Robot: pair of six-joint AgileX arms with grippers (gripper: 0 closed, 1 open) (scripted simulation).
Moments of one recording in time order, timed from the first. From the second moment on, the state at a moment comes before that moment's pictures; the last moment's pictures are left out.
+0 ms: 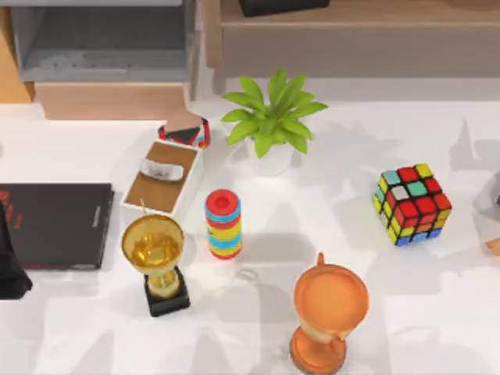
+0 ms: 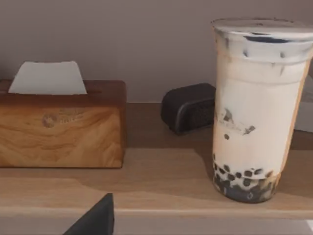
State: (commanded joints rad) left arm 0.00 0.00 0.00 0.00 0.00 0.00; right arm -0.15 1.13 0.59 0.51 -0.13 0.00
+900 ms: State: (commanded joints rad) left arm 0.00 0.00 0.00 0.00 0.00 0.00; right arm -0.25 1.82 0.98 0.85 -0.21 0.01
